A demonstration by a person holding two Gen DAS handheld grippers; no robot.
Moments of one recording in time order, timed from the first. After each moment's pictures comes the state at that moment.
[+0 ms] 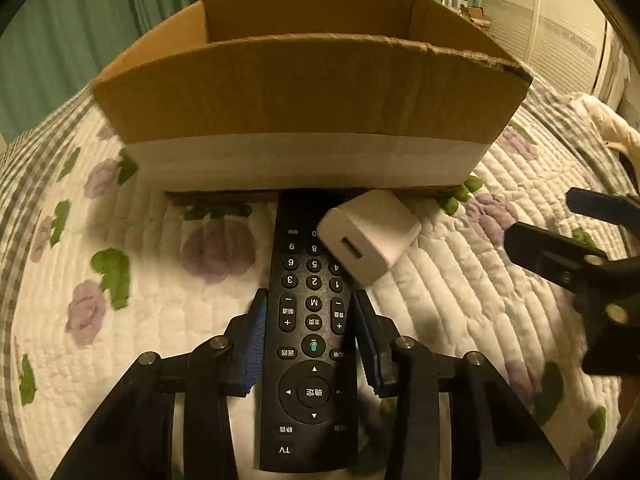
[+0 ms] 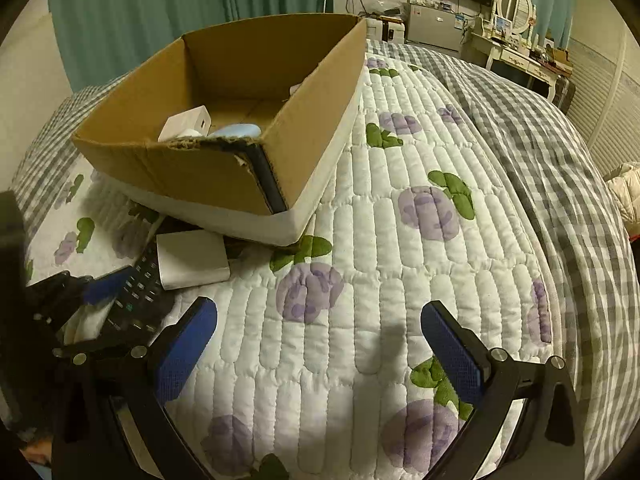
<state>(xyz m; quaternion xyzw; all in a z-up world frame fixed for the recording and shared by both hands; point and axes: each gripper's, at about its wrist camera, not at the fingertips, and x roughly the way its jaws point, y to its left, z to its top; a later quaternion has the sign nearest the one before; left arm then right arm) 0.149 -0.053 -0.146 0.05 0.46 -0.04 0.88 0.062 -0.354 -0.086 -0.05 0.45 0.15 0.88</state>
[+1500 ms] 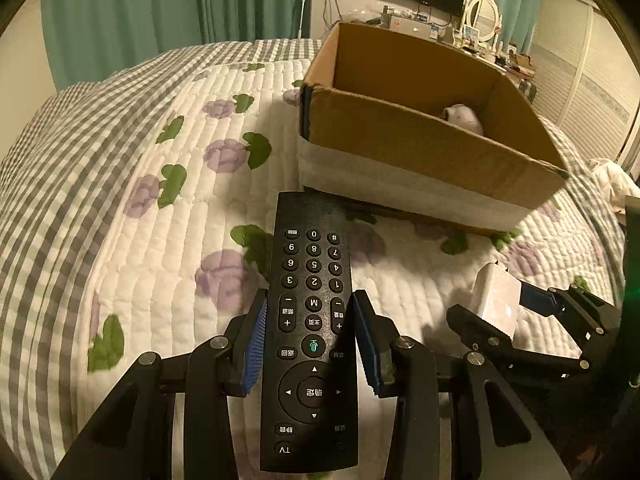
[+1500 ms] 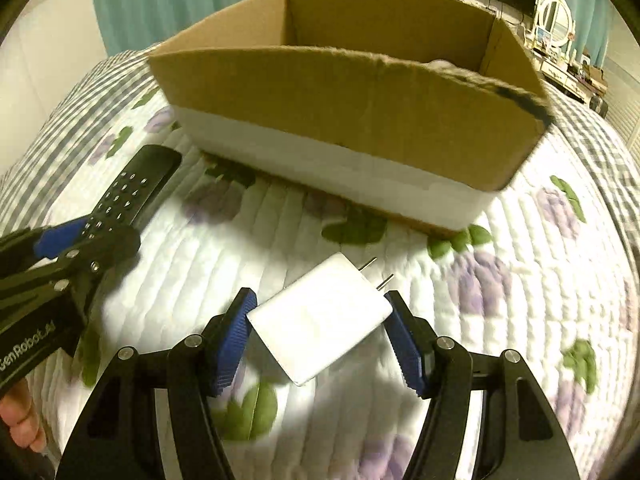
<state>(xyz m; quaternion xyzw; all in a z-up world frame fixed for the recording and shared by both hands) 0.118 0.028 -0.107 -0.03 0.44 0.02 0.90 0.029 -0.266 -0.112 -0.08 0.46 0.19 0.86</state>
